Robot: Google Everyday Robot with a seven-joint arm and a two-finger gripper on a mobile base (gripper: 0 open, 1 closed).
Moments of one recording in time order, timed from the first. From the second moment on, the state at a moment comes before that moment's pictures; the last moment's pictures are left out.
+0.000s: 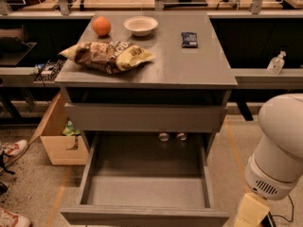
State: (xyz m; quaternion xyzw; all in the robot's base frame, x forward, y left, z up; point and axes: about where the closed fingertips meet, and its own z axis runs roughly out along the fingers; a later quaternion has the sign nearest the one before) arm 0.318 -0.234 0.738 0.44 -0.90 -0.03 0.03
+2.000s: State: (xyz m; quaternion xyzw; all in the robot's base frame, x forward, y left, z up) arm 0.240 -0.175 0.448 0.32 -0.93 -0.18 0.03
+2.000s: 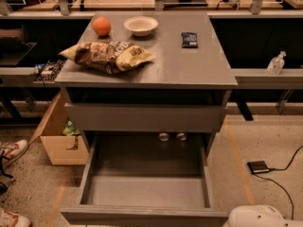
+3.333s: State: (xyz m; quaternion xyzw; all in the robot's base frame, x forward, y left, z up) arm 0.279 -0.154 0.429 0.33 -0.92 -0.20 -0.02
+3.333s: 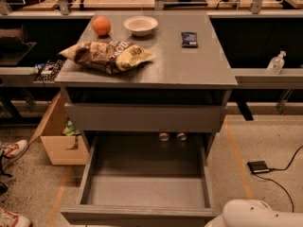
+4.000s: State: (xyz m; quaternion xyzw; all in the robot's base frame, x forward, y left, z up) arm 0.354 -0.124 0.413 0.33 -0.92 -0.19 -0.11
